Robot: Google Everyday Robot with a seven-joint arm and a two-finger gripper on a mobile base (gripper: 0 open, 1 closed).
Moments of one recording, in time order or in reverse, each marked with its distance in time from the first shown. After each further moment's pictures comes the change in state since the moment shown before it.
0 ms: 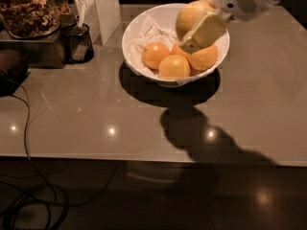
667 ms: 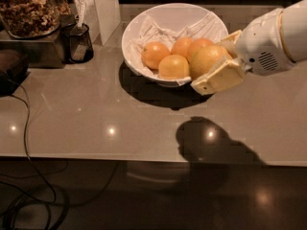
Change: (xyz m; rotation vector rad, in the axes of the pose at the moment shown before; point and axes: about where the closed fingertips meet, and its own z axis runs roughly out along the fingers) arm 0.061 0.059 0.001 -0.032 -0.092 0.133
